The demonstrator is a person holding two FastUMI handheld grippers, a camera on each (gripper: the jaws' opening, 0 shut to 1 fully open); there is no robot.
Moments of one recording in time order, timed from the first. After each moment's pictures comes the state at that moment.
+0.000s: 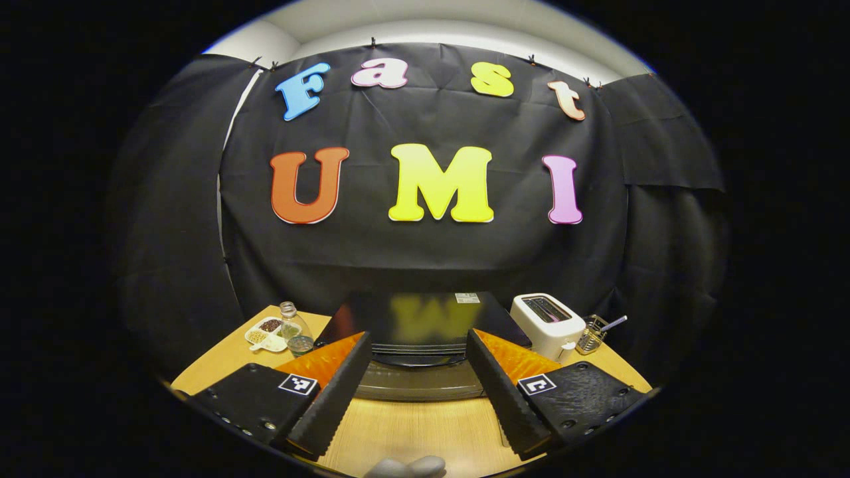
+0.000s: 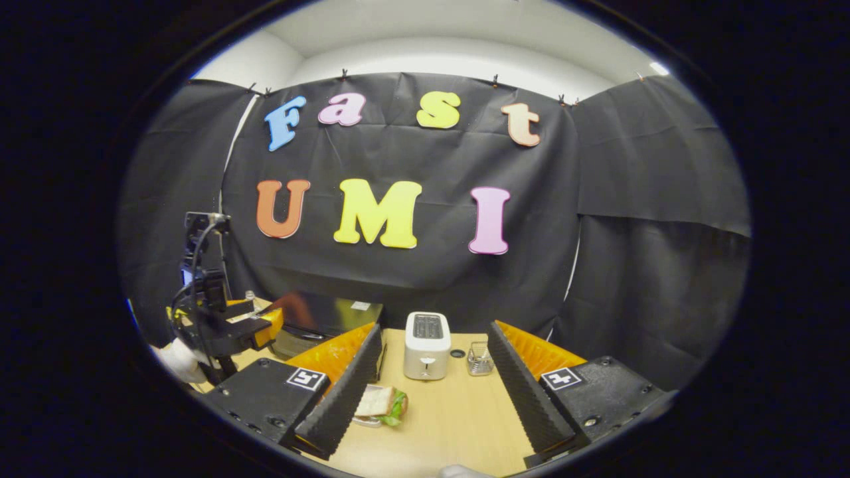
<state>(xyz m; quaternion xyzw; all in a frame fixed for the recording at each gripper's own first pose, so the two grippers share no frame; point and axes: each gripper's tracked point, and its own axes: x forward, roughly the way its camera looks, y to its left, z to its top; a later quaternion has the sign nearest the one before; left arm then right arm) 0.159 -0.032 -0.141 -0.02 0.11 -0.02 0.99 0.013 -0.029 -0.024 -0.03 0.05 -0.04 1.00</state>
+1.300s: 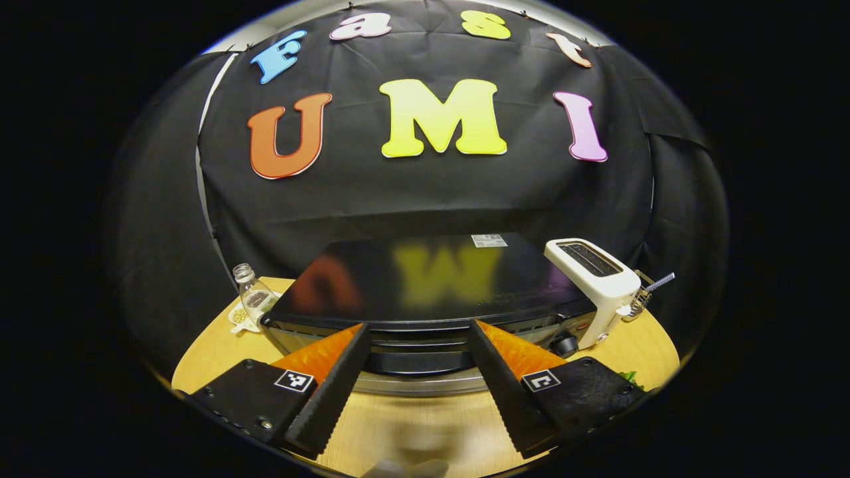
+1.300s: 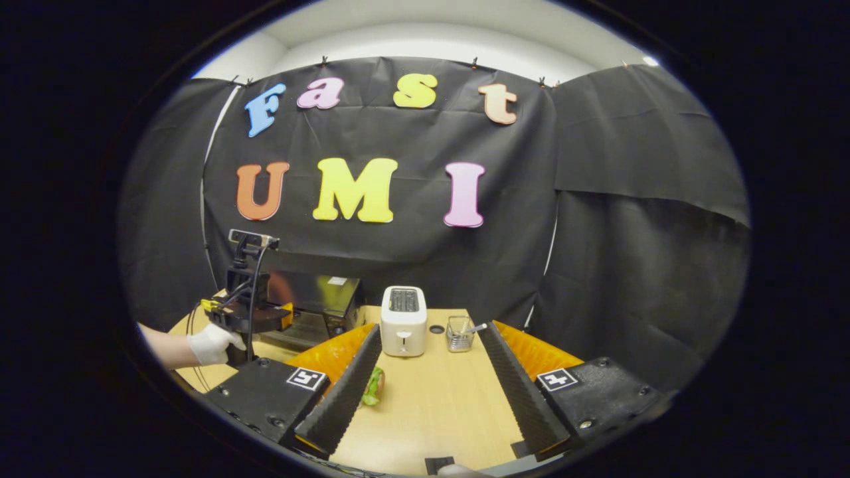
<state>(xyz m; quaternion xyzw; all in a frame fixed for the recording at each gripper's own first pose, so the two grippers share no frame) 0.228 -0.036 -0.241 0.01 0.20 -0.01 0.98 -0.014 -0.067 -0.061 -0.01 0.09 -0.08 0.99</state>
